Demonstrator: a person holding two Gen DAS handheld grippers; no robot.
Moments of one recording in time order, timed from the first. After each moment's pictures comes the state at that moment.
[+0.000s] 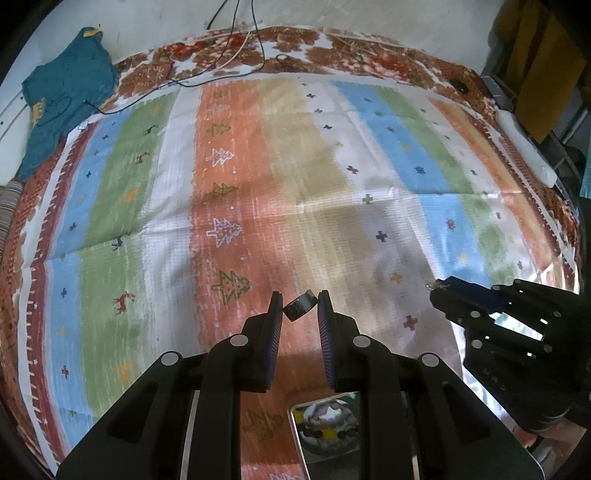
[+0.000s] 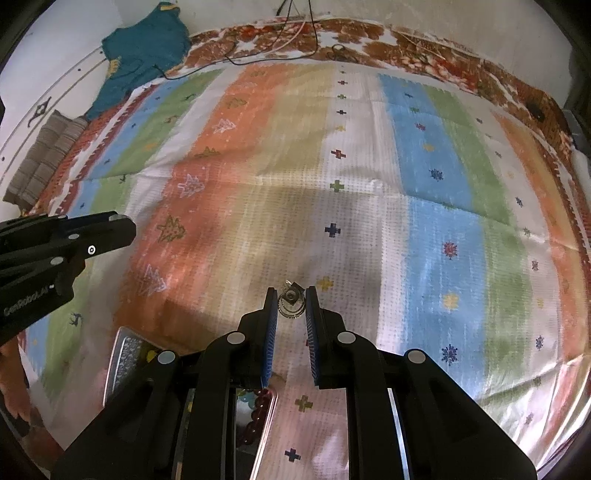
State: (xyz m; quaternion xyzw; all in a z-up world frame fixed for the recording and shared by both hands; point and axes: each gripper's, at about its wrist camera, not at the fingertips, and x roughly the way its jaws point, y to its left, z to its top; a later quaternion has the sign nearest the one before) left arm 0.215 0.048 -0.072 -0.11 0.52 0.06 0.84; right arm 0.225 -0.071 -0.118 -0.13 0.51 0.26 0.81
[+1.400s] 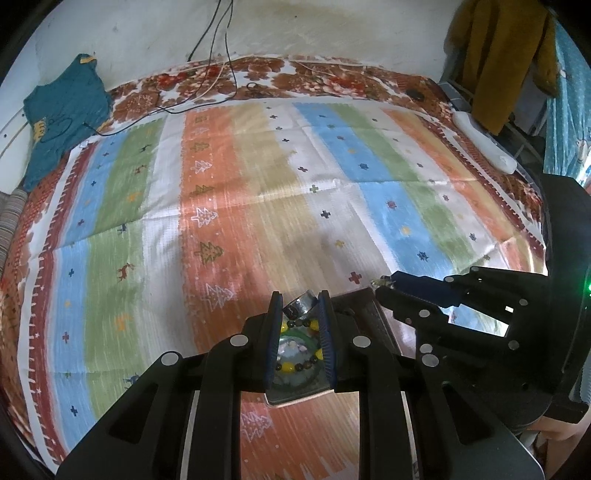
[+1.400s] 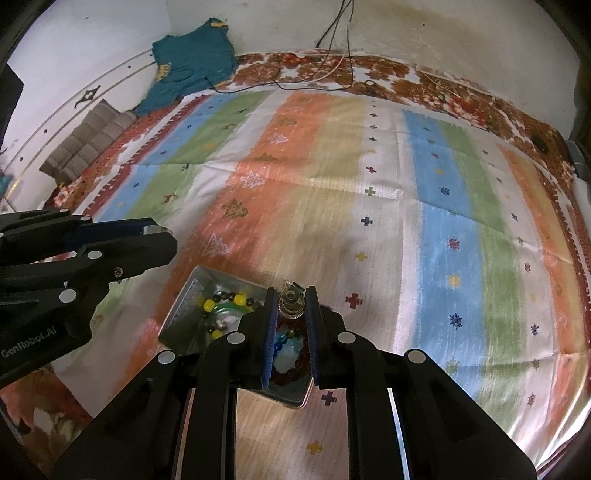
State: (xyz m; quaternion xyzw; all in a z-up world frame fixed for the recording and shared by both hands) left arm 0.126 0.001 -0.035 -0.09 0.47 0.02 0.88; right arm 0.135 -0.088 -0.087 -0.14 0.45 0.31 0.83
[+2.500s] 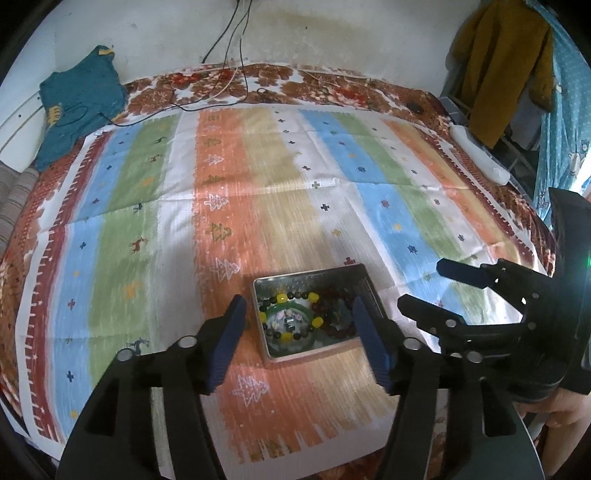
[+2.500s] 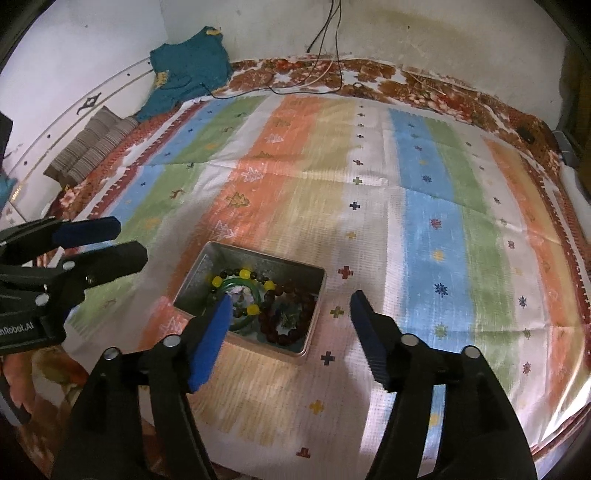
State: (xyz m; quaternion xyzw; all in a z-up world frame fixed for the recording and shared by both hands) left arm 0.072 0.002 -0.024 -0.12 0.45 0.03 0.88; right arm 0.100 -0.118 -0.071 -0.13 0.44 0.30 0.84
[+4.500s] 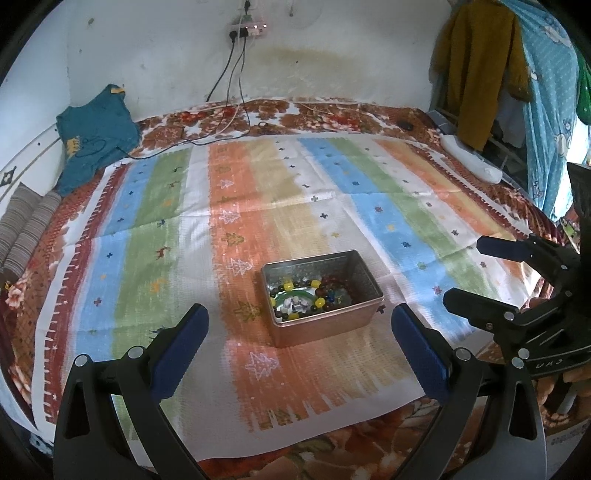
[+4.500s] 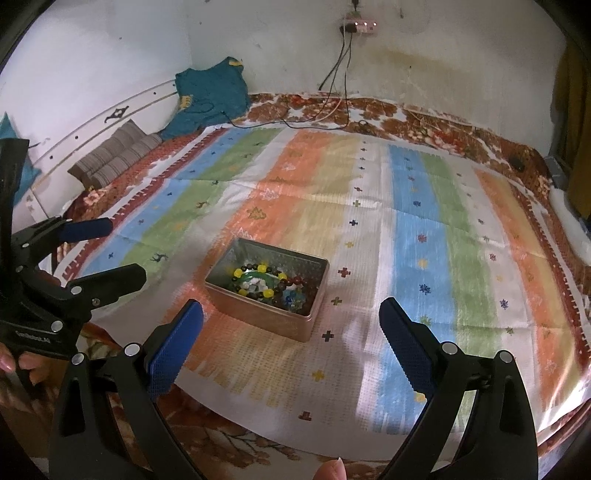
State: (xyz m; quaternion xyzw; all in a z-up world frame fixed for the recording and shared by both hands) left arm 0.002 -0.022 -0.015 -0.07 0.39 0.04 0.92; right arm 0.035 -0.160 -0.046 -0.13 0.37 0.33 0.86
